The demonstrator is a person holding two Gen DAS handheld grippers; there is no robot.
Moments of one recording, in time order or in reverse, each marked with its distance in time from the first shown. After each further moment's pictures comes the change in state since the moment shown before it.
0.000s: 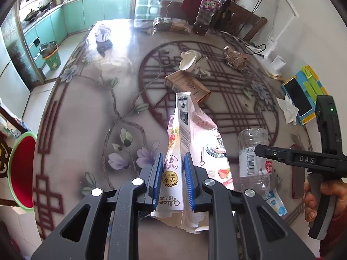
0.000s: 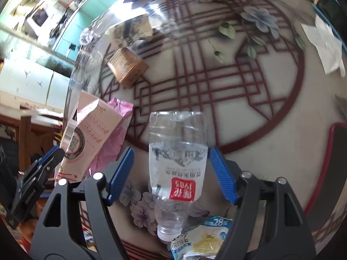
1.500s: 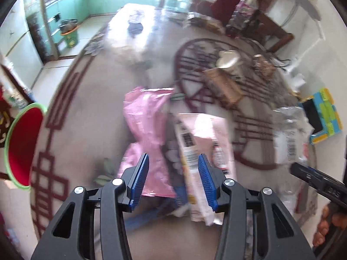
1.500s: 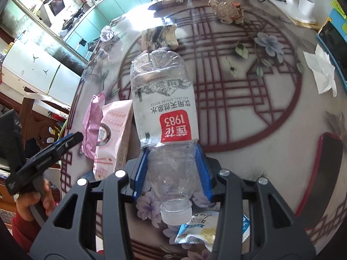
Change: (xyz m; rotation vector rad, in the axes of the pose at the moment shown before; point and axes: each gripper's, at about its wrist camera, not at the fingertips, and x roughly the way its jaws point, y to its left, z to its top) left arm 0.013 0.053 -0.013 -0.184 0.019 0.068; right arm -0.022 0.033 -0.023 -0.113 -0.090 -0.015
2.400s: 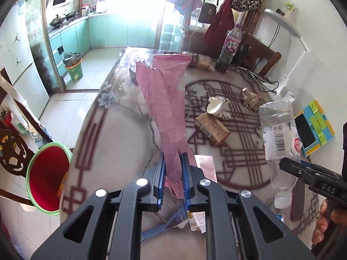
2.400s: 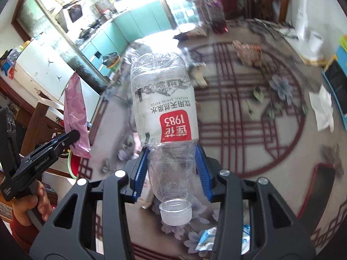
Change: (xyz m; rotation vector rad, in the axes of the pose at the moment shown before) left arm -0.093 -0.013 0.030 0.093 -0.215 0.001; right arm -0.048 0.056 0.027 -0.099 -0.165 0.044
